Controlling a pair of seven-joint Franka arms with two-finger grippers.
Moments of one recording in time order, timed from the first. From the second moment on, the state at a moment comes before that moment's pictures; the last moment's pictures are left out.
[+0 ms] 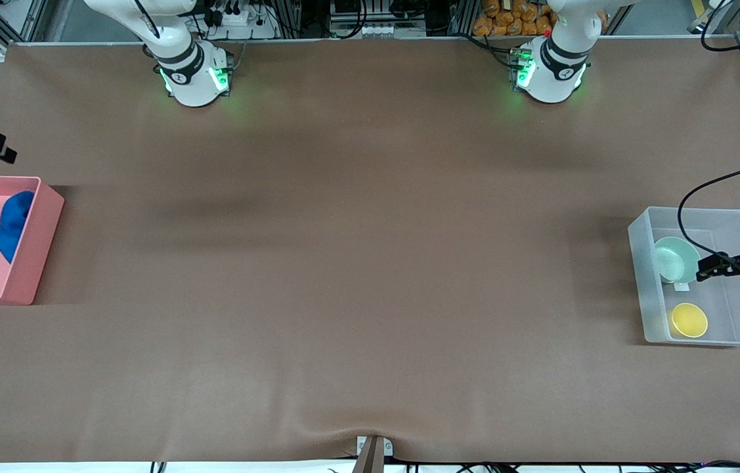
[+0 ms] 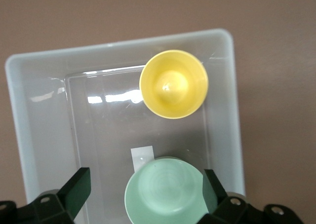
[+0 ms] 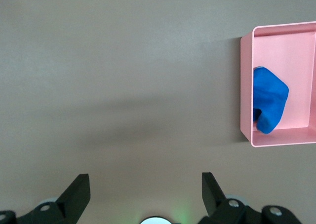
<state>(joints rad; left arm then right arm) 0.16 0.43 0.18 -1.74 -0.15 2.27 0.57 -0.02 -0.06 -0.13 -1.57 0.02 1.44 -0.04</state>
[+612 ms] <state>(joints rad) 0.00 0.28 0.18 -1.72 -0.01 2.01 0.09 -0.09 -0.06 -0.03 -1.58 0.02 1.44 0.03</state>
